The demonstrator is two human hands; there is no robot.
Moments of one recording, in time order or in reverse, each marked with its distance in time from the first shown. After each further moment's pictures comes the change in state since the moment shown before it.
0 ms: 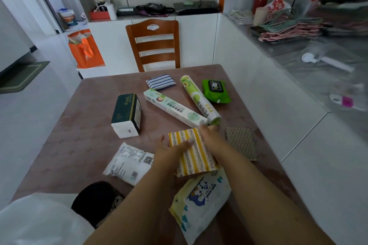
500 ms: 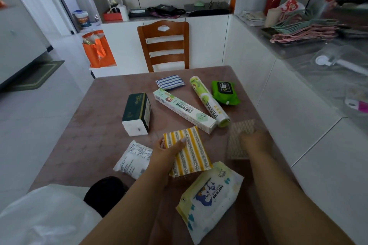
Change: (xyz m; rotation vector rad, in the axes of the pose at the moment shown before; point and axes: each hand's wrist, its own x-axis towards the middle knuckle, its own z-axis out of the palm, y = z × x) left_hand 0.002 0.003 -0.030 0.014 -0.004 0.024; right_hand 0.005 0.015 -0.067 -0.329 0.437 0.110
